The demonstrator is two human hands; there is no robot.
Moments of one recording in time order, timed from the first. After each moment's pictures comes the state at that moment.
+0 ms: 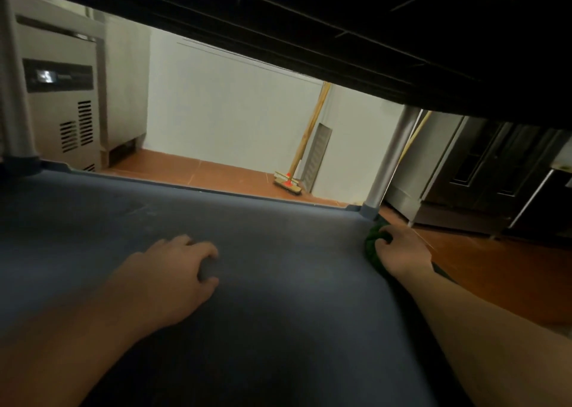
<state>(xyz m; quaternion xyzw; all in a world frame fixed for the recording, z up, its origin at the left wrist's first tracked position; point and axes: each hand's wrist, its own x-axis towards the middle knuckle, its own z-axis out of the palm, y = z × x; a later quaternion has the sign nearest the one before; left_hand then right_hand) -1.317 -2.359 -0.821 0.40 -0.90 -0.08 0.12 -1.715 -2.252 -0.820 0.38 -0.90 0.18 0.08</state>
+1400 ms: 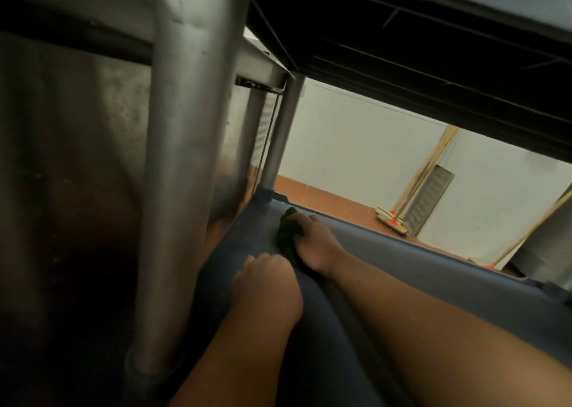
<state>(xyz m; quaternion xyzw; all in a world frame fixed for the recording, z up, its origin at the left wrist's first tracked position) -1.101 -2.415 -0.808 0.62 -0.75 -0.17 0.13 -1.239 -2.498 -0.813 0.70 -0.69 0.18 -0.07</state>
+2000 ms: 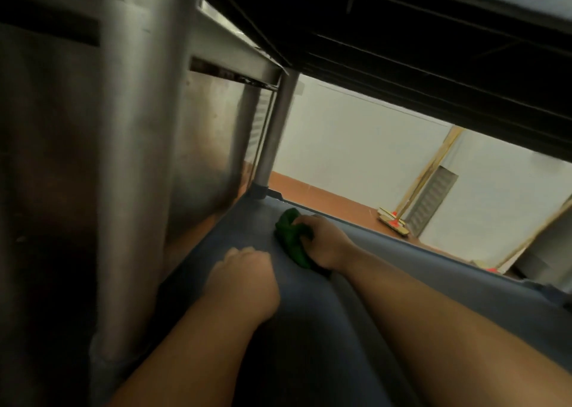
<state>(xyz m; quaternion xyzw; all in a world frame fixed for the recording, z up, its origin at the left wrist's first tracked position) -1.095 -2.416 -0.820 0.60 -0.77 -0.14 0.17 -1.284 -2.500 -0.809 0.74 -0.66 0.13 -0.06</state>
